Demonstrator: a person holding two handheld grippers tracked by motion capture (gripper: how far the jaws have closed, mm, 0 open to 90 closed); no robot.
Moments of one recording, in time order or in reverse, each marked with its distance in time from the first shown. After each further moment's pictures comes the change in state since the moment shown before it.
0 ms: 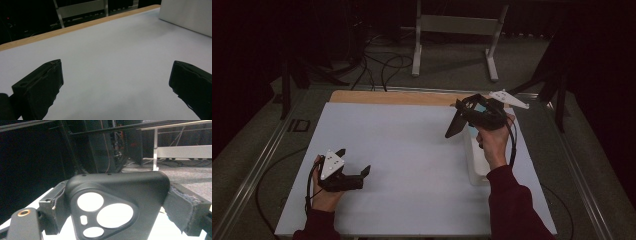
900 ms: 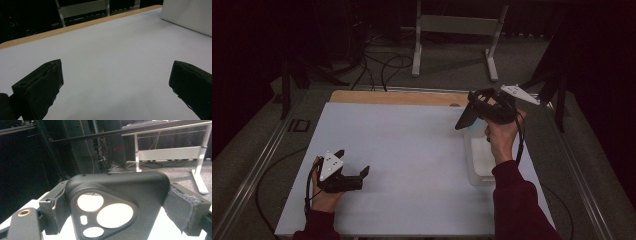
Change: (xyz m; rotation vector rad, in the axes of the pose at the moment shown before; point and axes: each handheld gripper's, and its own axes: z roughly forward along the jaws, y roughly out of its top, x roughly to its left) left arm -0.001 -0.003 0.000 -0.002 0.010 -0.007; right arm -0.023 0.013 -0.004 -0.036 -0.132 0.035
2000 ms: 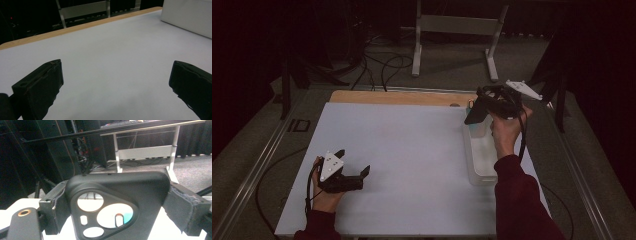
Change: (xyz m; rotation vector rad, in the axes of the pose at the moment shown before) left arm -0.002 0.000 0.000 -0.011 0.006 -0.008; right arm -0.018 0.006 0.010 0.007 -0.163 0.001
